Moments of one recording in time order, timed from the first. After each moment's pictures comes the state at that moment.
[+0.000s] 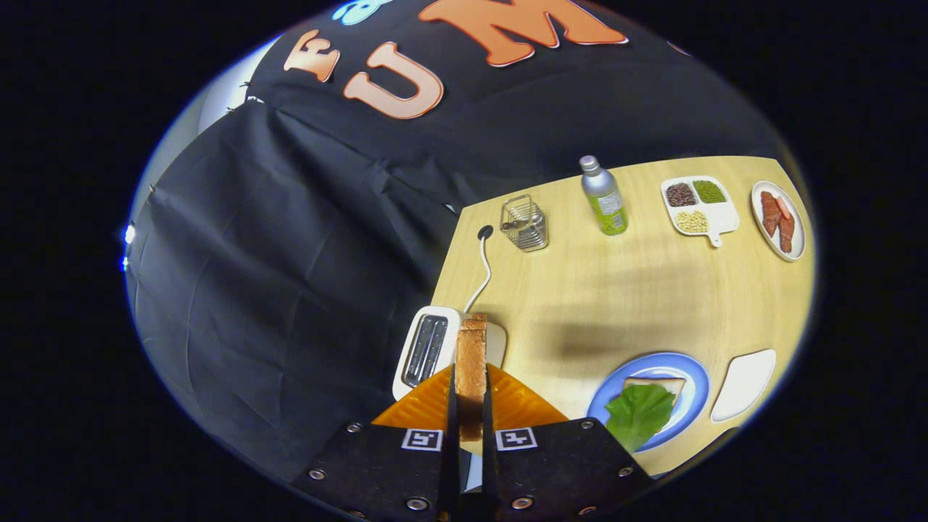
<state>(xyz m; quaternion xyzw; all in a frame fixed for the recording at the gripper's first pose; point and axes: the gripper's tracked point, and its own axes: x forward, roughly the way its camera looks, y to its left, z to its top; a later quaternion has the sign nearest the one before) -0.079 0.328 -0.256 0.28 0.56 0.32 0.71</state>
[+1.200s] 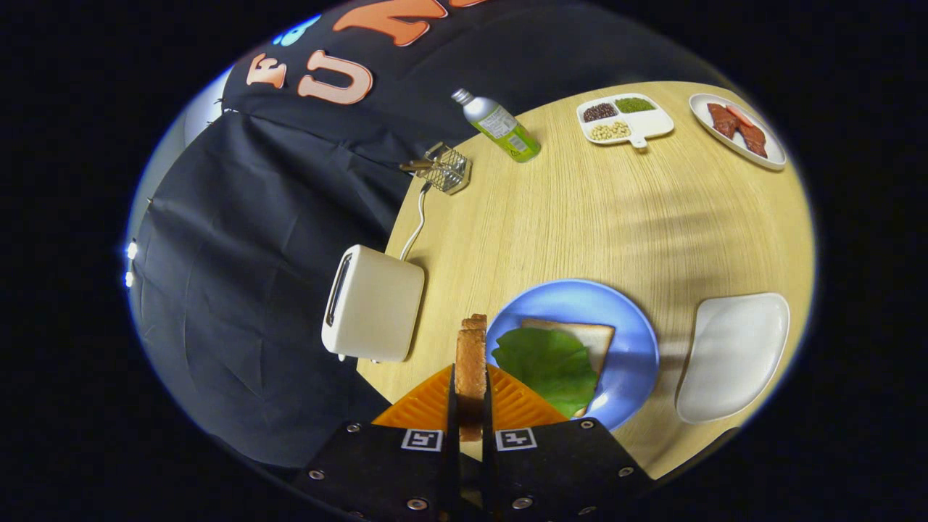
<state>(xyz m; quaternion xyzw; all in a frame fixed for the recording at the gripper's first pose) -0.171 0.237 -0.418 0.29 0.62 0.33 0.64</state>
